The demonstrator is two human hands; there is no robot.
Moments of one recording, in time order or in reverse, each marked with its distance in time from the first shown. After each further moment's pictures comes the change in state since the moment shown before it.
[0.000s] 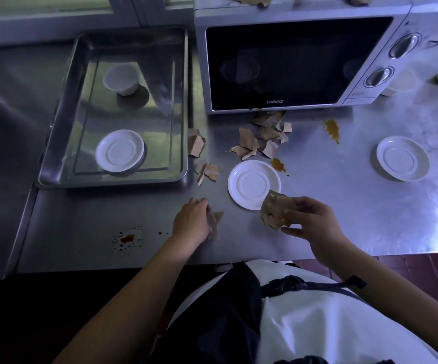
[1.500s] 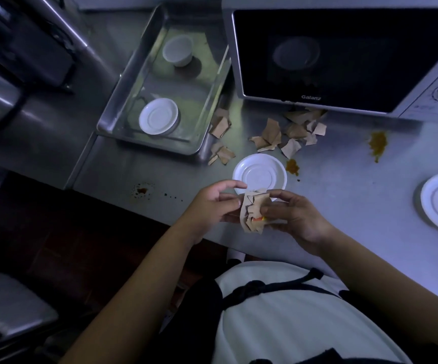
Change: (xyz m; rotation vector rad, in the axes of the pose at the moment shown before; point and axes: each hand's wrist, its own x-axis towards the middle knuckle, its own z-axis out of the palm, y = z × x) left_hand -0.069 0.128 -0.027 -1.287 0.002 -0.165; right_hand 0.065 -0.028 -0.042 -0.071 -0.772 0.133
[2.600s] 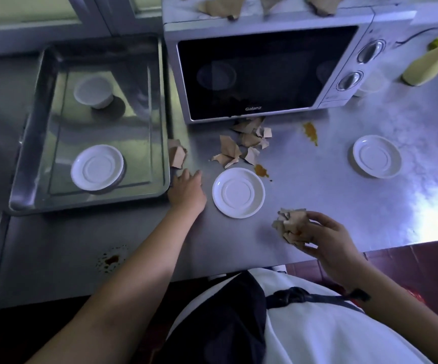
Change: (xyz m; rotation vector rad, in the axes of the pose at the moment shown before) left_hand 0.162 -0.010 -0.072 1.436 0.101 0.228; right_hand -0.049 0.043 0.051 0.244 0.817 -0.098
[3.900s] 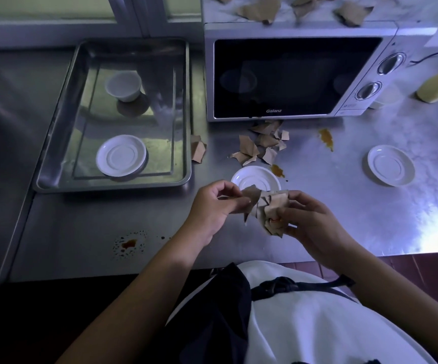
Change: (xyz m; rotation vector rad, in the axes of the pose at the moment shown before) left_hand -0.111 0.004 -0.043 -1.446 -0.130 0.079; right_hand -0.029 -0.019 0.069 0.004 -0.387 -0.233
